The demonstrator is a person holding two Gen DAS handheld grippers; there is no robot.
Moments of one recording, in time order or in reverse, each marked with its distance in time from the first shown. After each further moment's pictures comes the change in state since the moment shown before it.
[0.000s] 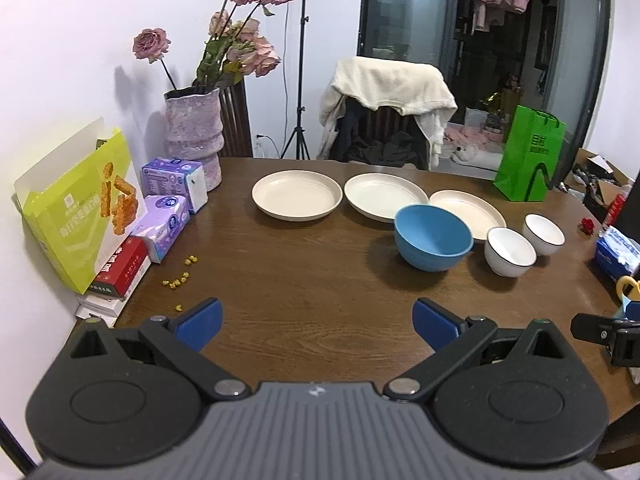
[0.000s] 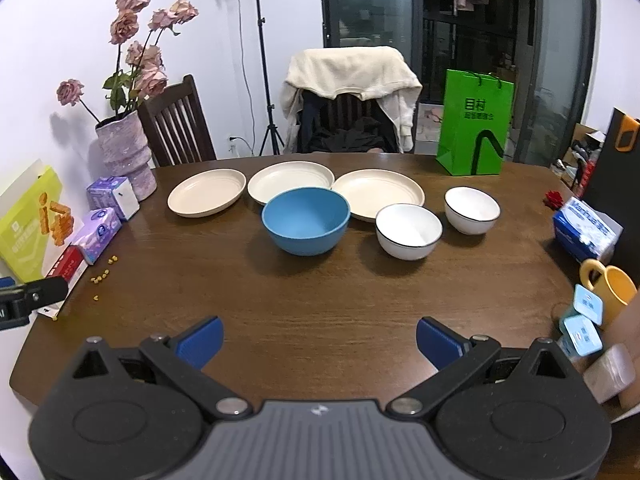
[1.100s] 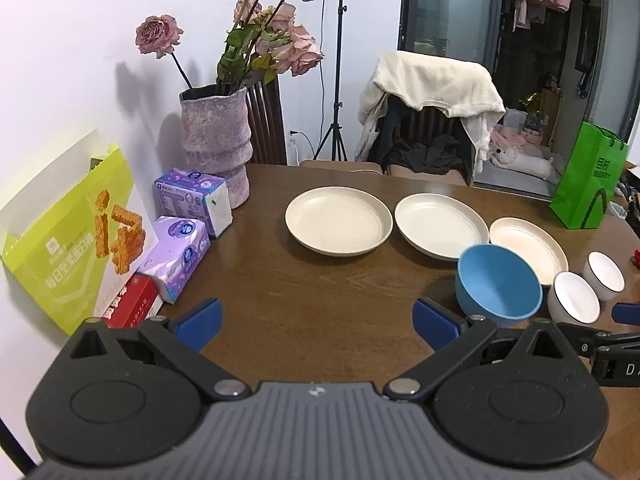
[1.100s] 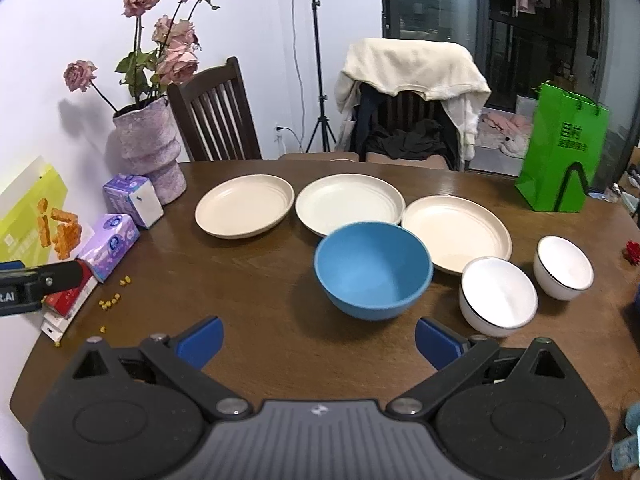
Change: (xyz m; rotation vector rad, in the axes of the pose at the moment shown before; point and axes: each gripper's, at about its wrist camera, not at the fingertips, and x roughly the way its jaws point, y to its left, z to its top) left arm 0.101 0.027 0.074 -0.044 0.035 0.095; right arm 0.128 0.048 0.094 -0.092 0.034 0.126
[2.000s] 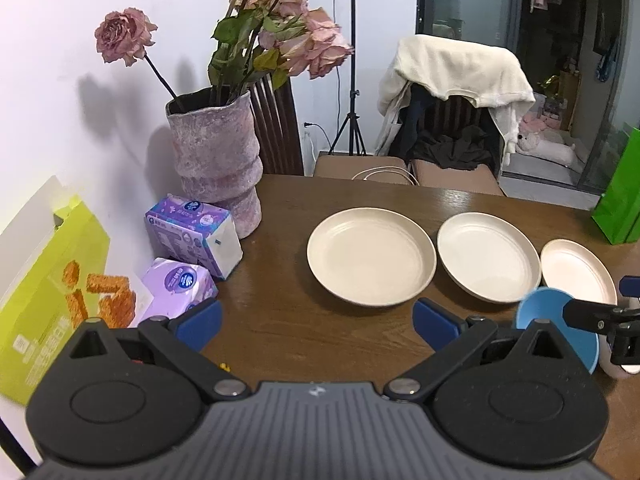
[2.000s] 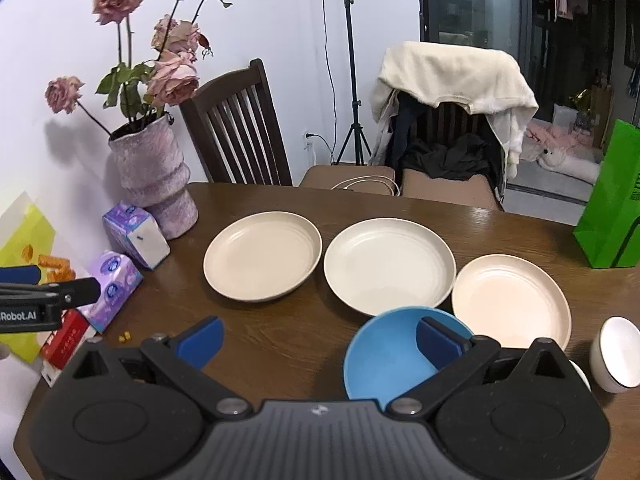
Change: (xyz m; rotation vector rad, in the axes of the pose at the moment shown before) left arm 0.104 0.020 0.084 0.019 0.058 0.051; right arm 0.101 0.008 0.104 -0.040 0.013 0.083
